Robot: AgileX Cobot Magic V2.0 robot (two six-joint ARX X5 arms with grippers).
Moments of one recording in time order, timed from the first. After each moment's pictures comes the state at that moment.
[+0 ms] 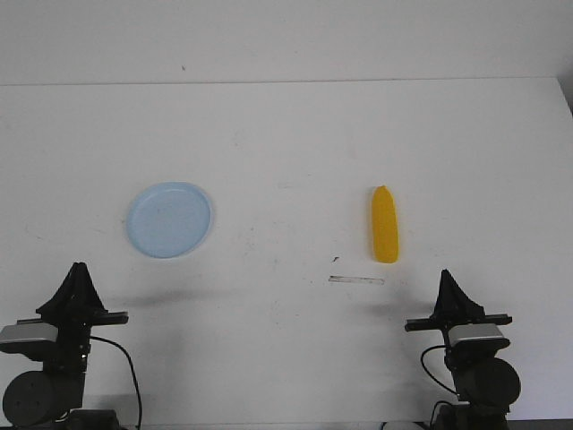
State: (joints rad) left arm -0.02 0.13 0.33 0.11 -0.07 -0.14; right arm 0.00 0.00 0.01 0.06 -0.07 0.07
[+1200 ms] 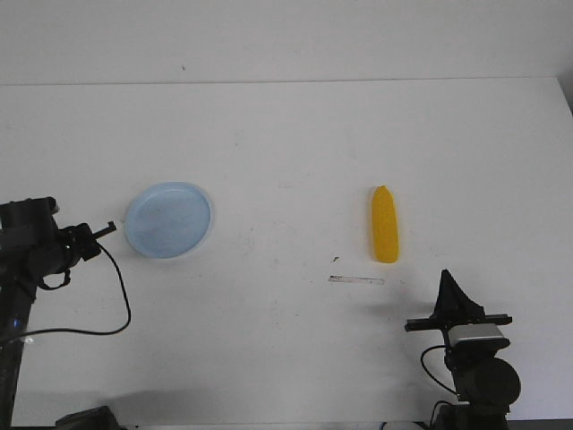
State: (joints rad) left arm 0.23 1.26 1.15 -0.70 0.12 -0.26; right arm 0.00 0.00 0.01 0.06 -0.07 0.07
